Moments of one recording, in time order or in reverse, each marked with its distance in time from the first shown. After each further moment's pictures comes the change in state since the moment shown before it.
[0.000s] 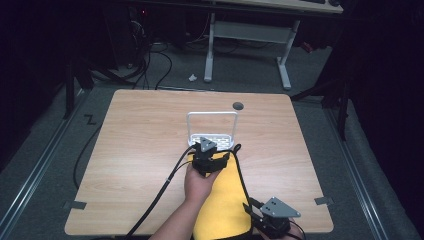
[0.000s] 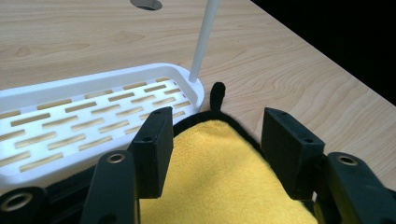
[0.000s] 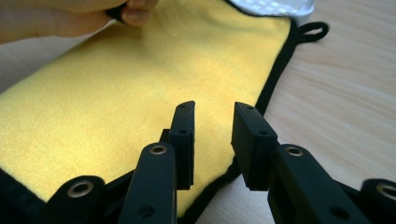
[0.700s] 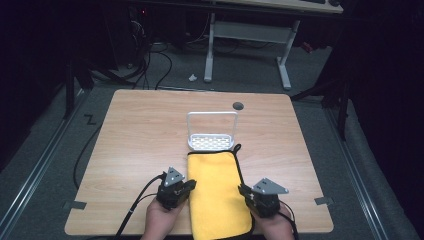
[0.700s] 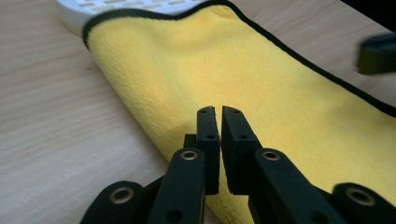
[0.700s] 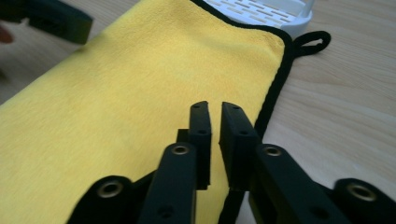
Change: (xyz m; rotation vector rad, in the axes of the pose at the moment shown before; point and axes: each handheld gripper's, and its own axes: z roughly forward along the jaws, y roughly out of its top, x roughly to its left) left arm 0.026 -0.075 -0.103 0.107 -0.050 0.060; right arm -0.018 0.029 0.042 0.036 0.003 0.053
